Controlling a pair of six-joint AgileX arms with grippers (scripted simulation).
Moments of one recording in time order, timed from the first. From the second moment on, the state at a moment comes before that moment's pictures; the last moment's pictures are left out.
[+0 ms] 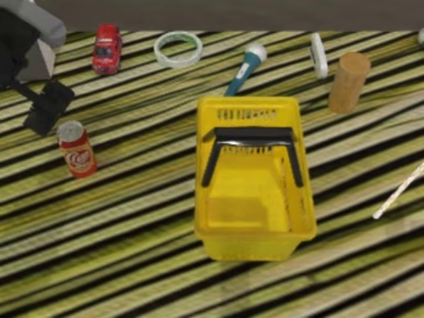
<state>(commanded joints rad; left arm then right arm) -0.11 1.60 1.35 -0.88 0.01 0.51 0.00 0.00 0.00 0.00 0.00 0.00</state>
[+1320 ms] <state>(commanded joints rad) -0.15 2.20 1.66 -1.03 0.00 0.68 0.00 0.00 0.00 0.00 0.00 0.00</state>
